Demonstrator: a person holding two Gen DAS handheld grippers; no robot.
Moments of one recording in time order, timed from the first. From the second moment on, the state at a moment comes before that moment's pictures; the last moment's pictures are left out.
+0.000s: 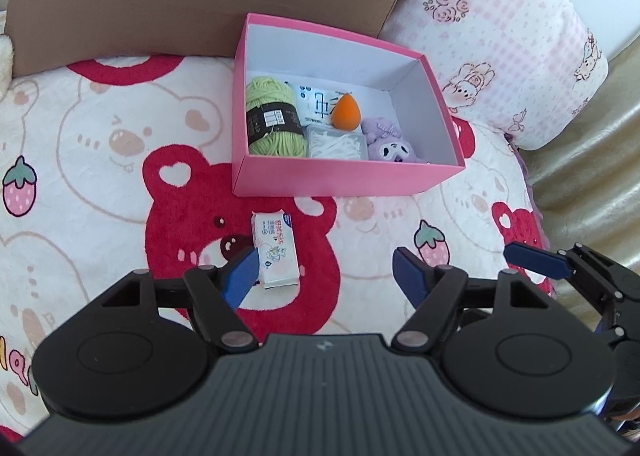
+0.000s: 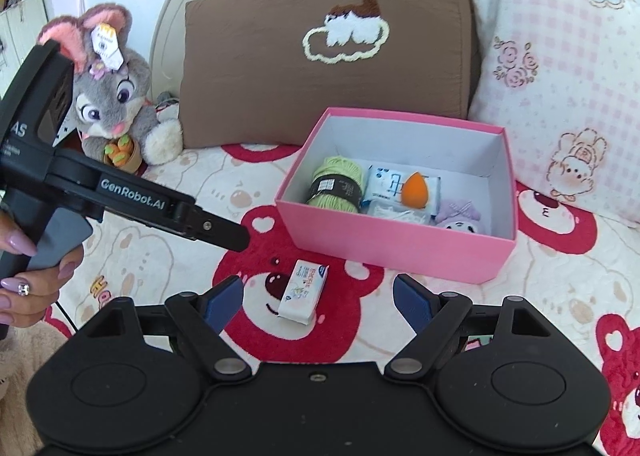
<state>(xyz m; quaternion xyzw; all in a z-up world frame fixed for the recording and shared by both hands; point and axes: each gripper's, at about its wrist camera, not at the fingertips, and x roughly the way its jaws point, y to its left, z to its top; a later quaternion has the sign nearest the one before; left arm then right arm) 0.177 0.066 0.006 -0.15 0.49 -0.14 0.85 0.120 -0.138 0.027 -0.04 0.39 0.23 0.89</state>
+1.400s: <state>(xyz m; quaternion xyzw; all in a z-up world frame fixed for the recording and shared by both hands) 0.223 0.085 -0.125 -0.26 0.53 -0.10 0.80 0.171 -0.087 -0.128 -0.03 0.41 0.27 0.87</state>
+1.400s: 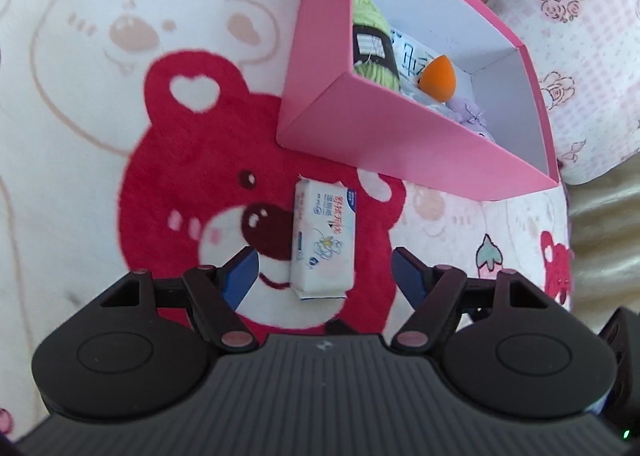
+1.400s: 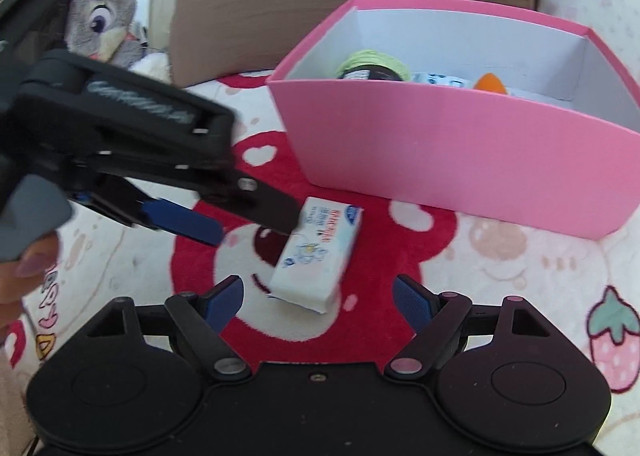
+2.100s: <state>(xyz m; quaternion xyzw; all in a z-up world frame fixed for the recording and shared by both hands) 0.245 0.074 -0.148 -0.28 0.53 -0.12 0.80 0.183 -0.074 -0.154 -0.04 0.42 0.28 0.87</state>
